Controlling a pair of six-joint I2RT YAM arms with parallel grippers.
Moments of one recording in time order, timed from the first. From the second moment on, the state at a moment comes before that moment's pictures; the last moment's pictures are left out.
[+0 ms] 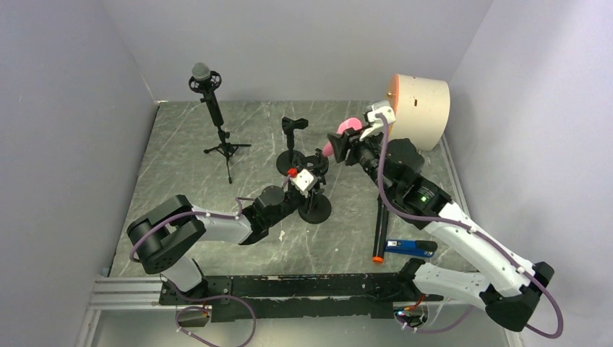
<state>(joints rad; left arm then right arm) -0.95 1.59 0.57 0.96 -0.08 -0.04 0.79 1.01 1.09 -0.07 0.29 0.12</state>
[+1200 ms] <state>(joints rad) -0.95 1.46 0.60 0.66 -0.04 -0.04 0.37 1.18 0.93 -0.62 -0.07 0.32</state>
